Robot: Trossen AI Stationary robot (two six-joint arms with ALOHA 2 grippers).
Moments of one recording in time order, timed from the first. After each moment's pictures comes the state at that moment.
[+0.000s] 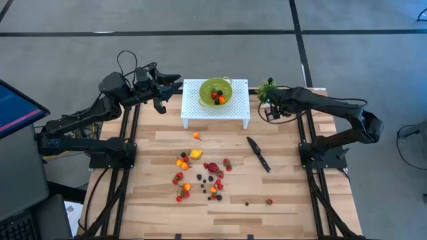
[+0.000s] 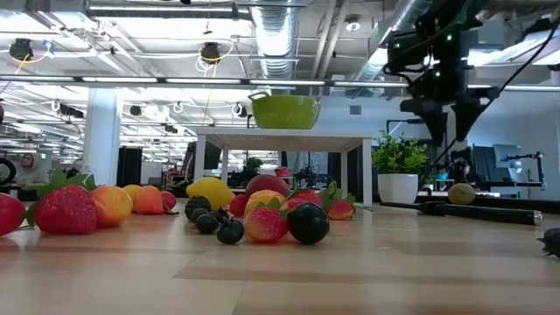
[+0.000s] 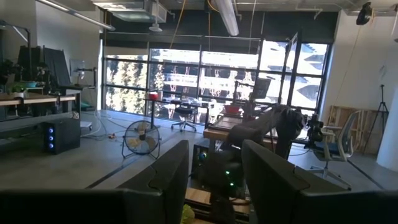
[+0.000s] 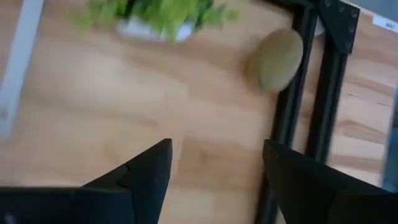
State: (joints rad) left arm 0.44 0.95 0.98 0.21 0.13 -0.11; right arm -0.57 1.31 0.99 -1.12 0.41 0.71
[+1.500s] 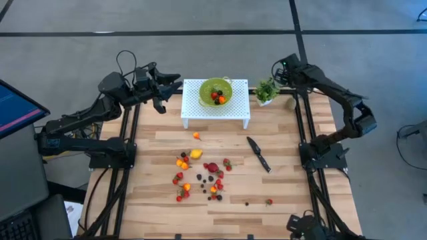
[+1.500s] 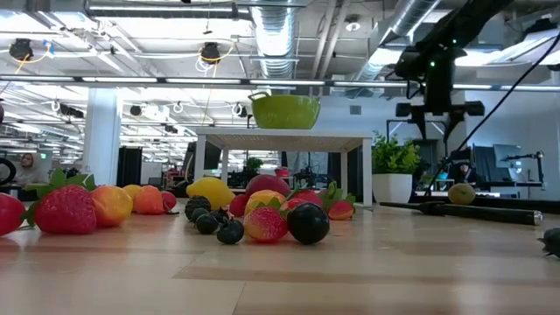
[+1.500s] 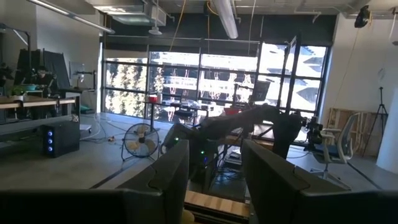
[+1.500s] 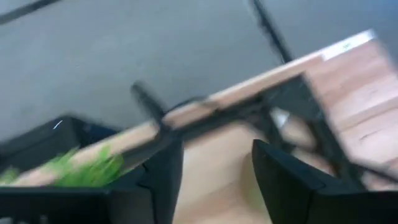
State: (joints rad) left arm 0.44 0.95 0.98 0.23 0.13 -0.11; right arm -1.03 1.43 1.13 -0.81 0.39 0.85
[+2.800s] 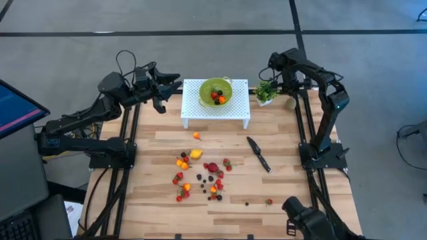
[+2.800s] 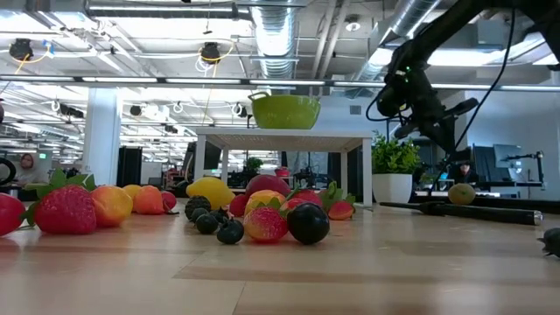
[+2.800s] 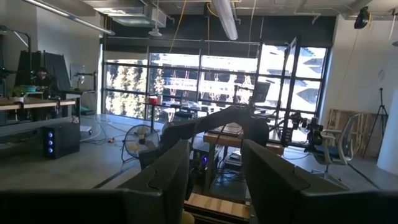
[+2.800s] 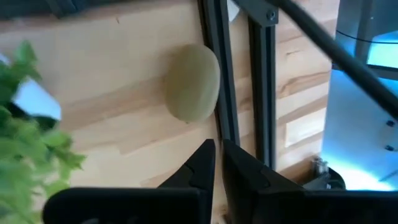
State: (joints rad) left arm 0.44 0.95 0.98 0.23 0.13 -0.11; right arm -1.06 1.87 1.54 -1.50 0.30 0.73
